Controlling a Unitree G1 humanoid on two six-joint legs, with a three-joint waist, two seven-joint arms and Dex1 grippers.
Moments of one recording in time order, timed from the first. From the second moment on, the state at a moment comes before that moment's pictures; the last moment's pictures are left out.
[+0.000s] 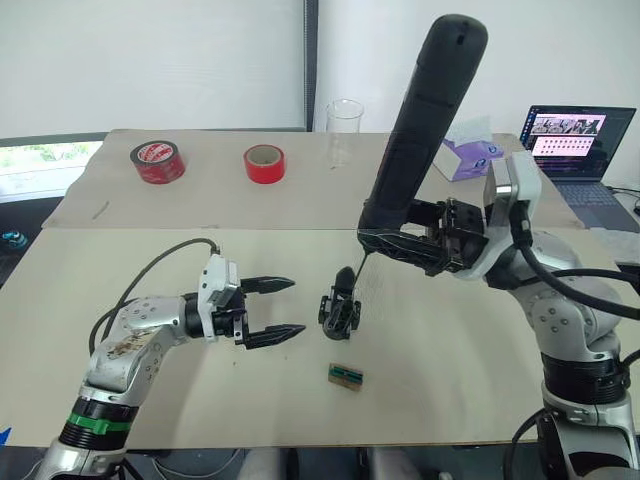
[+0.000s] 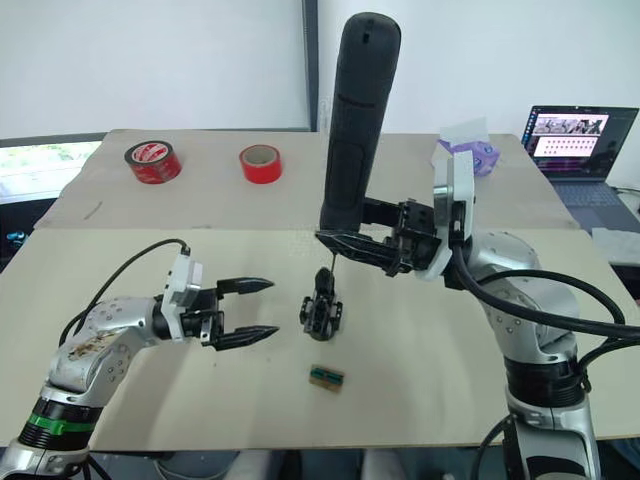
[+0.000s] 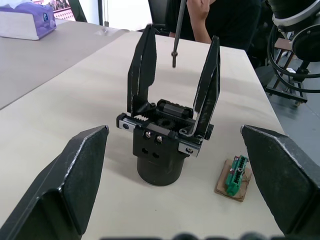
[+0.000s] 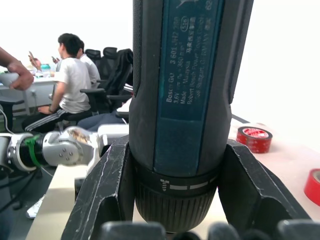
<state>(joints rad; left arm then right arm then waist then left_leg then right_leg) -0.24 0.63 -0.03 -0.17 -0.56 0.30 -1.16 -0.57 -0.56 -0.07 -0.35 0.85 0.53 0.94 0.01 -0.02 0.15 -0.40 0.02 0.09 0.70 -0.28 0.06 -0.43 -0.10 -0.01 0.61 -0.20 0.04</state>
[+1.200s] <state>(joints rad) -0.24 0.51 -0.13 -0.03 -0.41 0.14 -1.18 -0.51 -0.46 0.02 -0.28 0.69 0.44 1.04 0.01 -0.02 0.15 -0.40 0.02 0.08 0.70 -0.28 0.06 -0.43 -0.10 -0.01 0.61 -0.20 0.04</state>
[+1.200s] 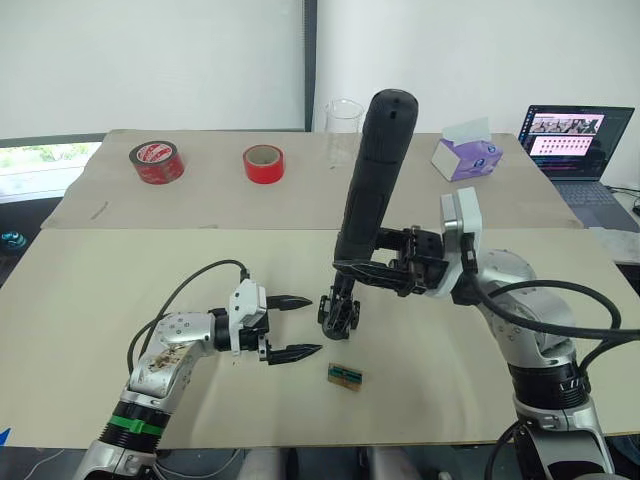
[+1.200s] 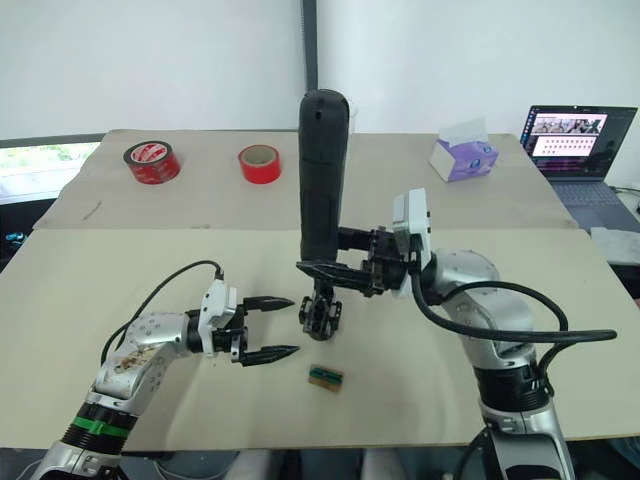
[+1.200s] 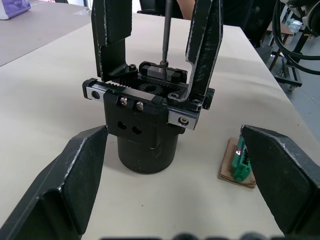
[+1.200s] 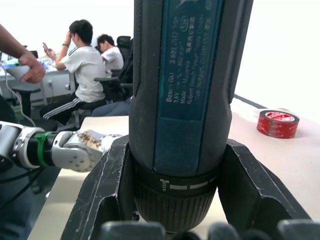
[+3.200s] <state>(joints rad) -0.22 0.50 -0.14 -0.04 -0.39 0.13 -1.17 -0.54 -0.44 0.04 -0.28 0.71 0.50 1.05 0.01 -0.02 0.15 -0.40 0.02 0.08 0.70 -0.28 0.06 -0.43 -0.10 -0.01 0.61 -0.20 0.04</state>
